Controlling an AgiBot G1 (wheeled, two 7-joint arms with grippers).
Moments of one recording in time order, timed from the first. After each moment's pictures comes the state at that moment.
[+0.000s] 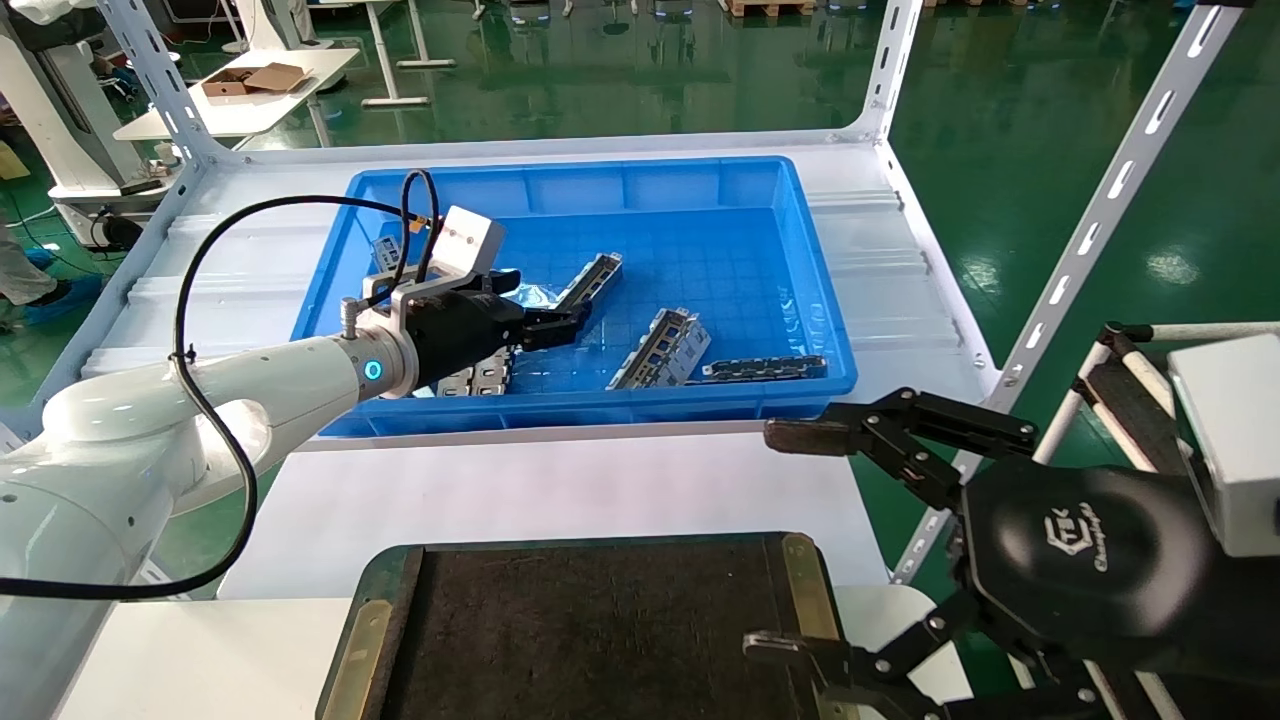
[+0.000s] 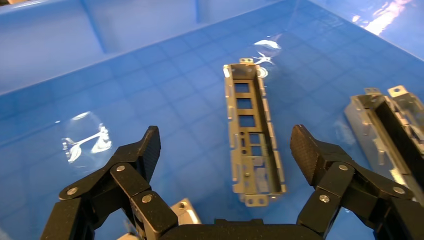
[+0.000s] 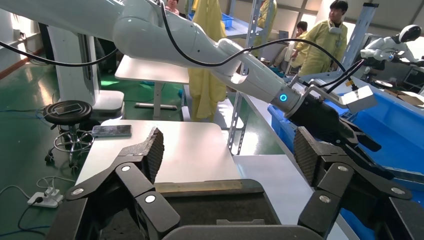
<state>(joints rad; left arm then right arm) -1.62 1.35 0.48 -0.06 1.21 0.67 0.10 1.09 -0.58 -0.36 1.27 -0.68 -1.47 0.15</state>
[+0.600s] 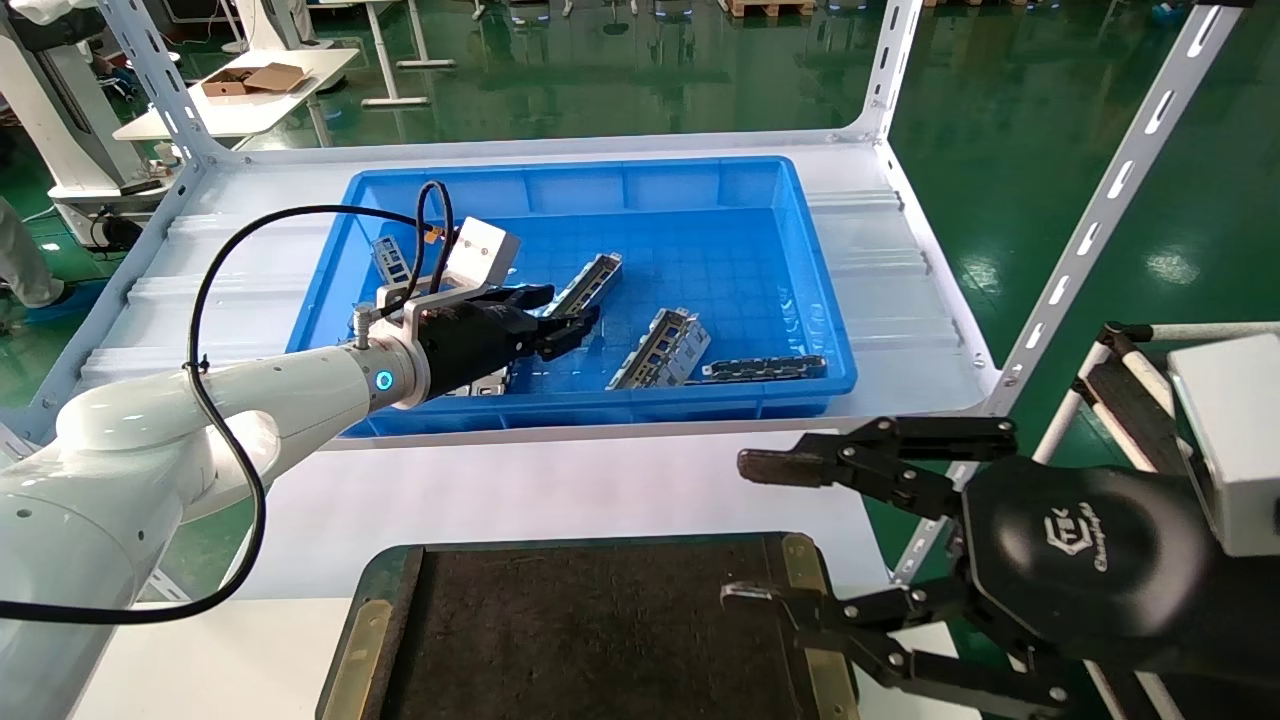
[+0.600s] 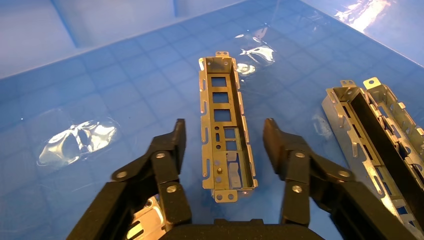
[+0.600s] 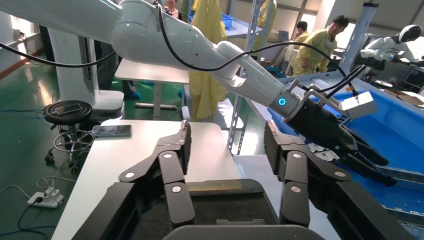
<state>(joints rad) -1.60 1.35 0.51 -0.10 1.21 0.68 0.07 1.09 -0.58 -0.36 1.27 -0.68 -1.47 0.15</state>
